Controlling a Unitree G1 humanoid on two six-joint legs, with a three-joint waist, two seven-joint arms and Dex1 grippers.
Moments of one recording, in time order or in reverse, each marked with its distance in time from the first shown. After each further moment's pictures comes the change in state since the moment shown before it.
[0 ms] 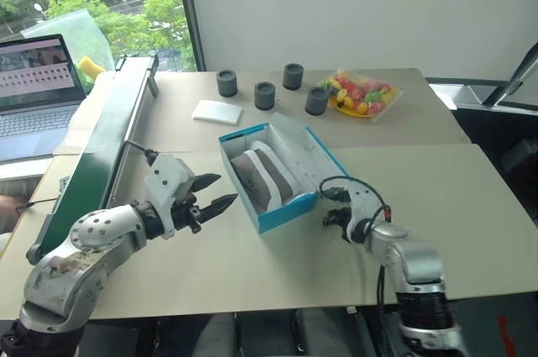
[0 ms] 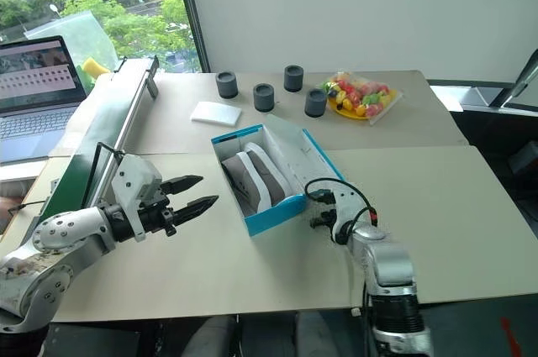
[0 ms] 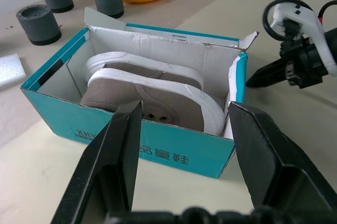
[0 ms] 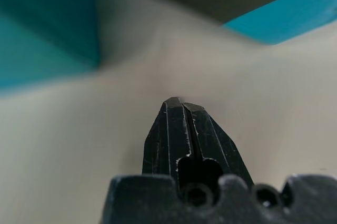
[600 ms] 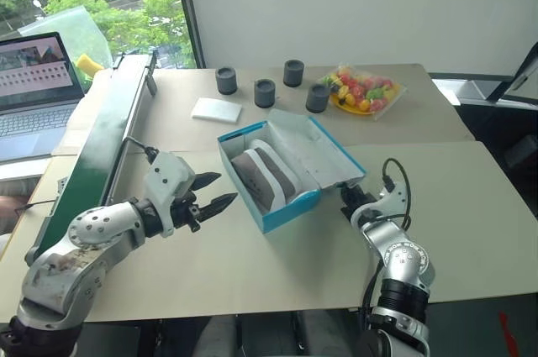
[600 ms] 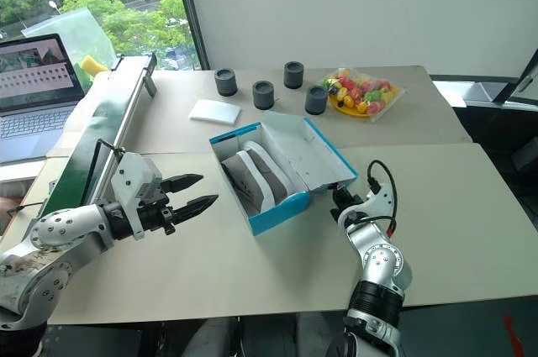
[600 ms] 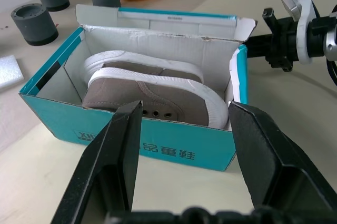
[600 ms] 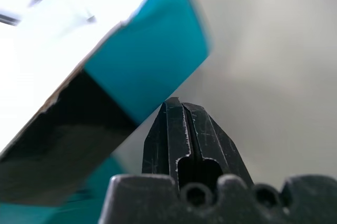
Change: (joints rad) left arm -0.010 0.017 -0.003 0.003 0.010 0.000 -0.012; right arm -0.083 0.188 -0.387 0.208 0.621 -0.279 -0.126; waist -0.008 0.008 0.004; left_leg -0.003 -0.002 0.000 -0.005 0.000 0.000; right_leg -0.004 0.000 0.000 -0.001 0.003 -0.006
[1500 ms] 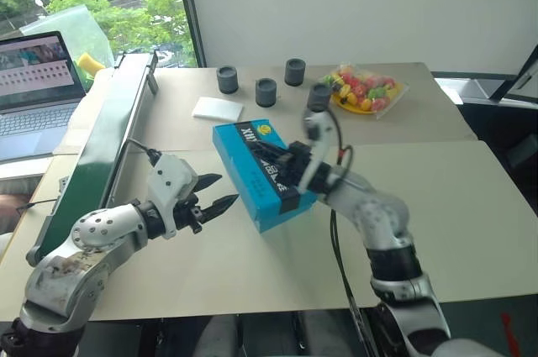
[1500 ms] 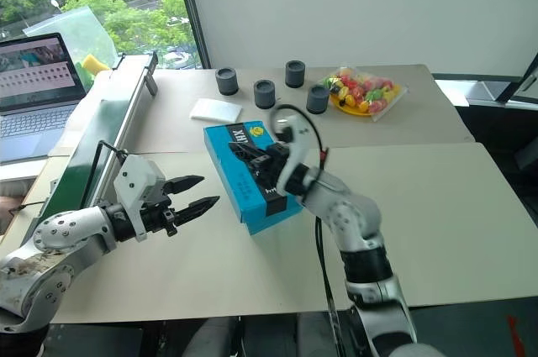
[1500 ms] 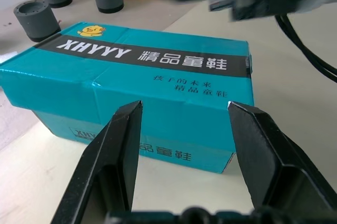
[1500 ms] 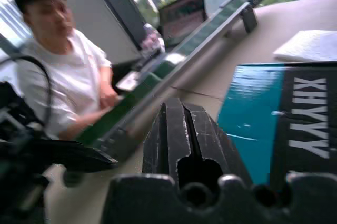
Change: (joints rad) left arm 0.010 -0.016 -0.015 -0.019 0.015 0.001 0.023; right arm -0.302 -0.282 0.726 -0.022 -0.241 -0.085 0.395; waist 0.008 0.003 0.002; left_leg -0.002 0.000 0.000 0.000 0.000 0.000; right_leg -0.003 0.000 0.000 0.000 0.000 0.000
